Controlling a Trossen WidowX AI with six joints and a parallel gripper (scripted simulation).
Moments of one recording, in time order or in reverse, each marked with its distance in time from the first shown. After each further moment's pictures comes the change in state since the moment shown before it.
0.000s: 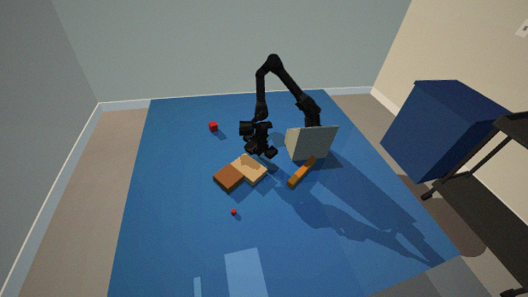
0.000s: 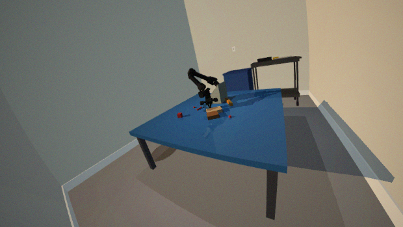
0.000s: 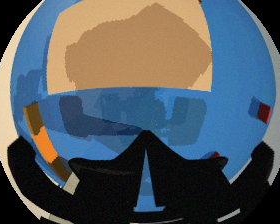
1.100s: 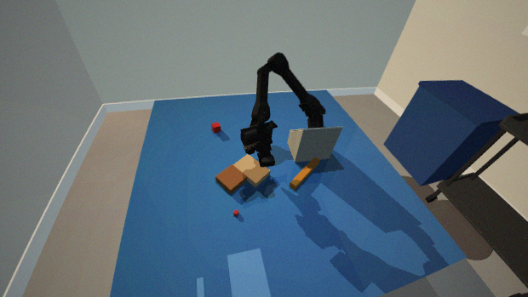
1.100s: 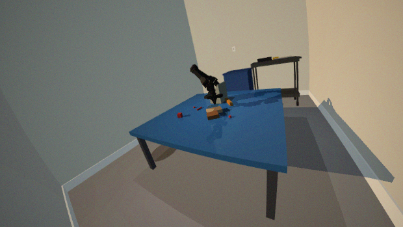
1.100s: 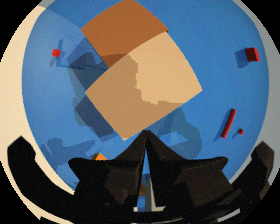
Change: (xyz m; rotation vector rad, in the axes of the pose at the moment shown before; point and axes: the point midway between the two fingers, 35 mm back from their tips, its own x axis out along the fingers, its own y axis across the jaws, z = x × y) arm -0.061 0.052 0.060 0.630 -0.023 0.022
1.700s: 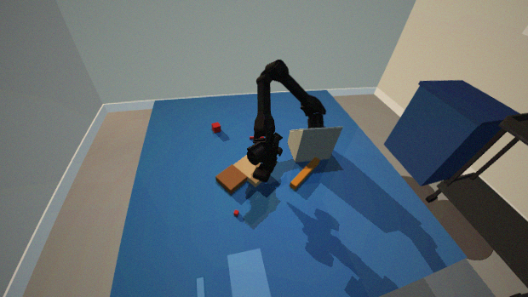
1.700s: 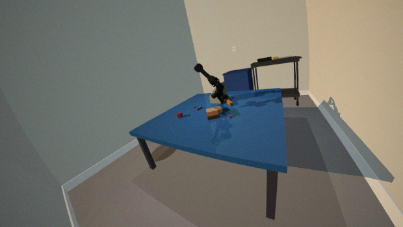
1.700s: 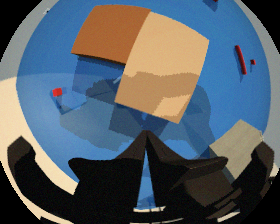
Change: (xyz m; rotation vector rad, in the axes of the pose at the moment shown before) arm 0.001 0.077 -0.006 0.606 0.000 -0.010
